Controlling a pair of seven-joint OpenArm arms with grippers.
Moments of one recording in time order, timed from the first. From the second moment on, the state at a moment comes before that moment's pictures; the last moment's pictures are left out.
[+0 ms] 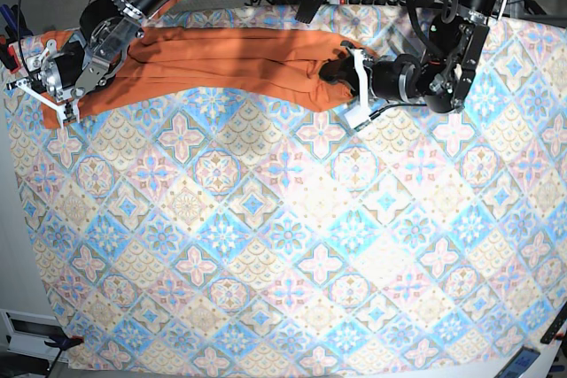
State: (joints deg) left arm 5.7 -21.2 15.0 85.2 -49.0 -40.0 62.4; right arm -0.6 -8.4 45.8 98.2 -62.4 41.8 -53.9
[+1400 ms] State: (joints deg) left arm -20.3 -4.3 55.0 85.2 -44.9 -40.3 69.6; right arm -1.6 -8.9 48.6 98.6 -59.7 41.8 -48.9
